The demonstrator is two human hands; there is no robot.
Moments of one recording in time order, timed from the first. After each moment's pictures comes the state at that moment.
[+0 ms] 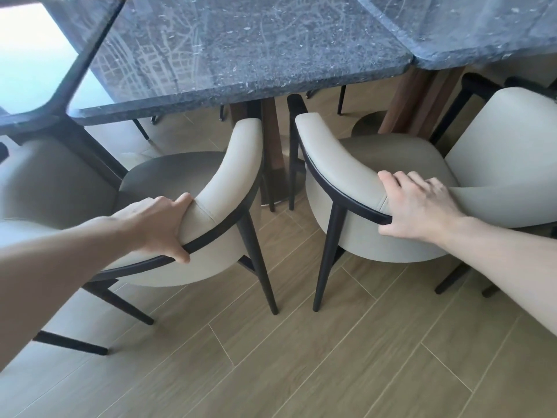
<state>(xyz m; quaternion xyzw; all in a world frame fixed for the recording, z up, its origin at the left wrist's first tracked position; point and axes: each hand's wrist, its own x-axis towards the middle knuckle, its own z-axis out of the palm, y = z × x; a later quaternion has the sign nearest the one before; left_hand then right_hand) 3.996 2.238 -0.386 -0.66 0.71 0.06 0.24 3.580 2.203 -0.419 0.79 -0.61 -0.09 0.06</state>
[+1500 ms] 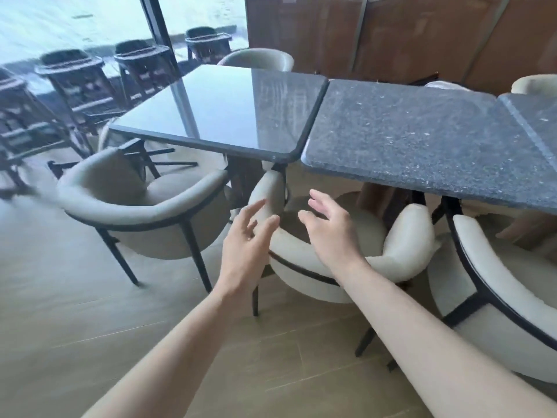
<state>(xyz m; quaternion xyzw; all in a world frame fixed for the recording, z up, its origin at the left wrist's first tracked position) 4.152 2.483 -0.198 -0.67 0.33 0.29 -0.60 4.041 2.390 -0.188 0.65 -0.46 0.32 -0.50</state>
